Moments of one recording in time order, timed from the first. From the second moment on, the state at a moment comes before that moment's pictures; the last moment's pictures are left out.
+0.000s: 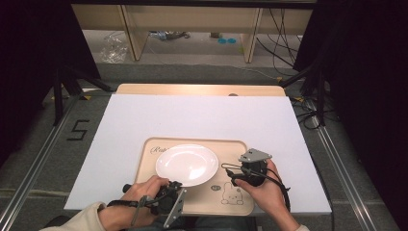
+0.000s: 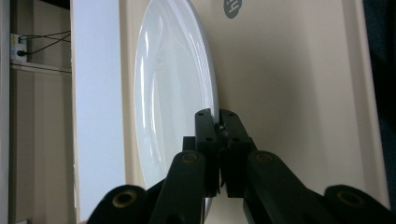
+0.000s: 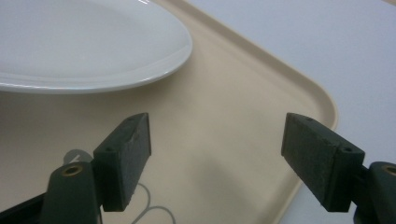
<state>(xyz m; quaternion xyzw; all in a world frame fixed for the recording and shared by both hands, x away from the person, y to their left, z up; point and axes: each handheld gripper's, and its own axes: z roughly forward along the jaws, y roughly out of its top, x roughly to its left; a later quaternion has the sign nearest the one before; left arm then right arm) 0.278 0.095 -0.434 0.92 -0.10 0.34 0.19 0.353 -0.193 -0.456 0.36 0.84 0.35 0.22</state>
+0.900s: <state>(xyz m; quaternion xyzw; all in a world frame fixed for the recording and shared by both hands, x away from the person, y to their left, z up) 0.339 0.169 -0.440 0.86 0.13 0.13 0.47 0.352 -0.193 -0.454 0.36 0.84 0.36 0.21</state>
